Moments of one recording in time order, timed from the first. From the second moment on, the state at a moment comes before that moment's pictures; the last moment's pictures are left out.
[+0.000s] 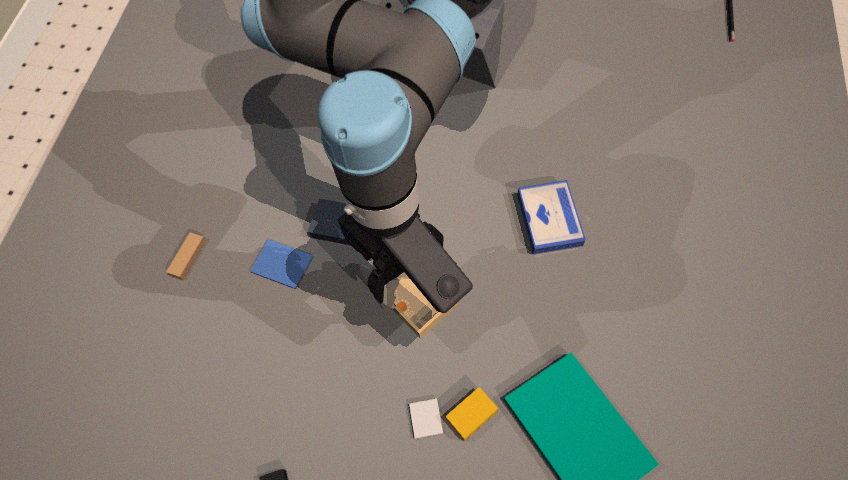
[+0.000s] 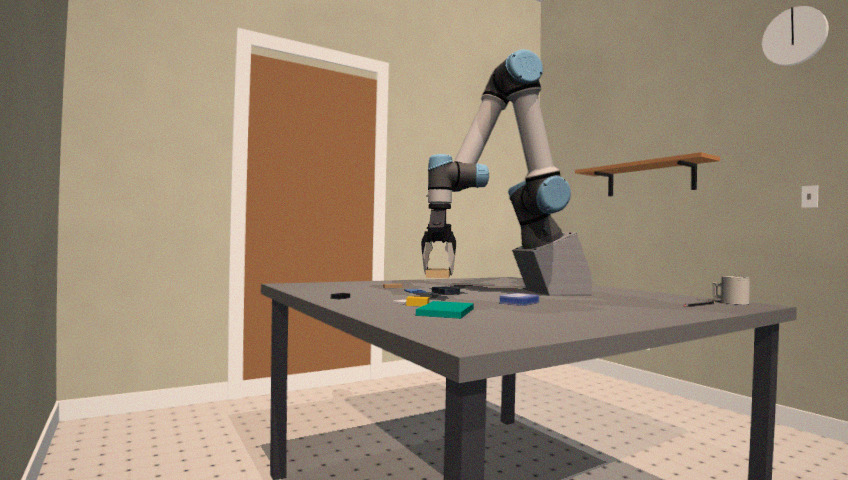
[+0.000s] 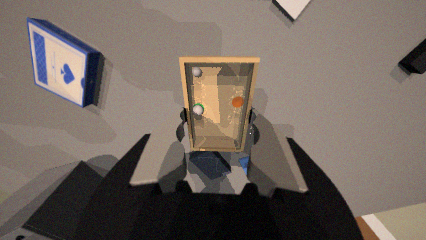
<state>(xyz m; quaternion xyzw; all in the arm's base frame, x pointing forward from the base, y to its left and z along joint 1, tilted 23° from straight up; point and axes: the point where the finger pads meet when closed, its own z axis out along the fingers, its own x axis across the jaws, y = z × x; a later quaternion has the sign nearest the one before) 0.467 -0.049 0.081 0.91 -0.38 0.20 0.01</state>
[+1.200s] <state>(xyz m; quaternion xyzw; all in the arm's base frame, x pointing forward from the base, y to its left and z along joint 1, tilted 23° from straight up) 0.467 -0.049 0.081 0.90 -0.38 0.20 0.01</state>
